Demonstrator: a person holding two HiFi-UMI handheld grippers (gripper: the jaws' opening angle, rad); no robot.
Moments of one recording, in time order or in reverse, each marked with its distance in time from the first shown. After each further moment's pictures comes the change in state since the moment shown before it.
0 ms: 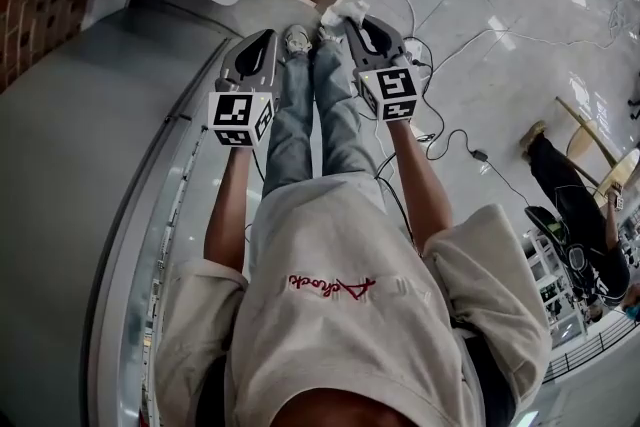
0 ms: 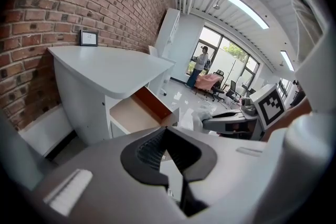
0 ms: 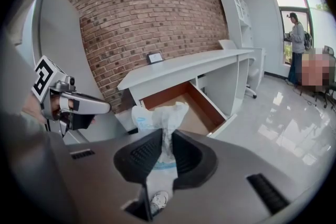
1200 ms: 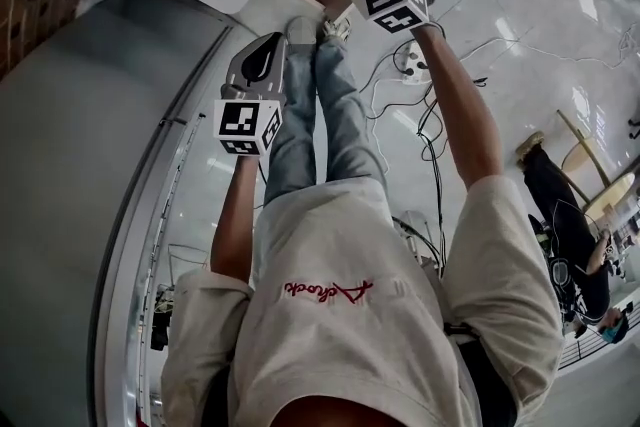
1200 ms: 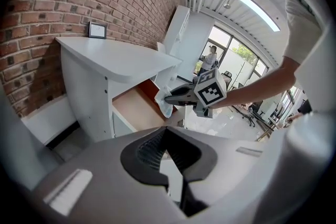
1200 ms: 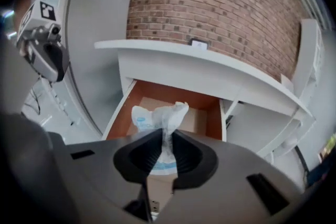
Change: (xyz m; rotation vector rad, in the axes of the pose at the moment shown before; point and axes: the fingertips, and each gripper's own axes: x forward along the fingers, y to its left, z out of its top) left arm 0.022 0.010 -0.016 -0.076 0.021 0.054; right arm 0.157 -0.044 0.062 -0.686 0.089 0.210
